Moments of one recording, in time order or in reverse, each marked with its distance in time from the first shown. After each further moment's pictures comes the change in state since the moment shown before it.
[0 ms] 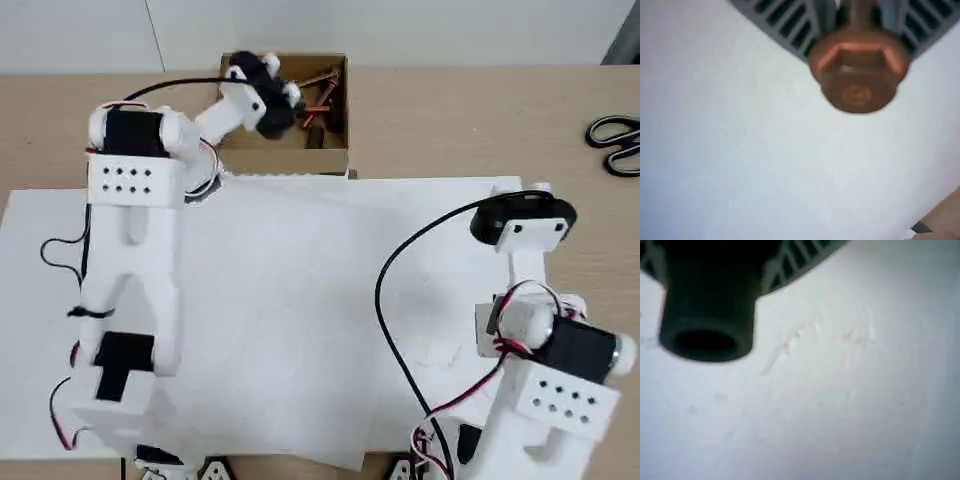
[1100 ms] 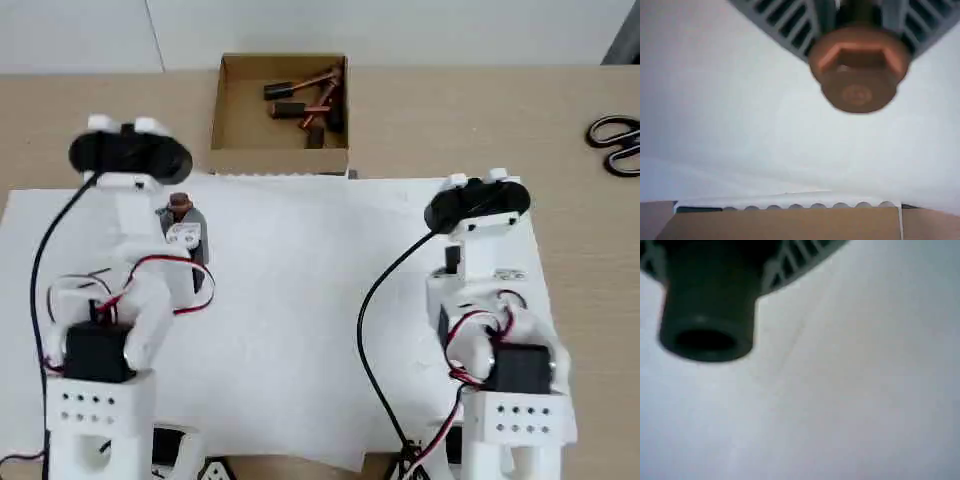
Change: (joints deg) left arm 0.3 -65.5 70.5 -34.5 51.0; right arm -19.3 -9.9 19.5 -28.8 -17.9
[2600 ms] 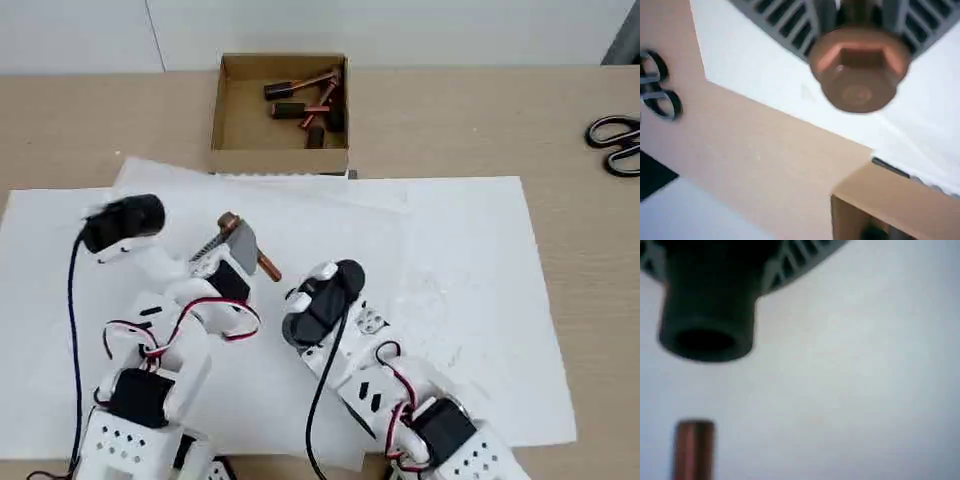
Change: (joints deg) left arm 13.3 -17.2 25.5 -21.8 38.3; right arm -41.4 -26.0 30.0 -22.0 -0.5
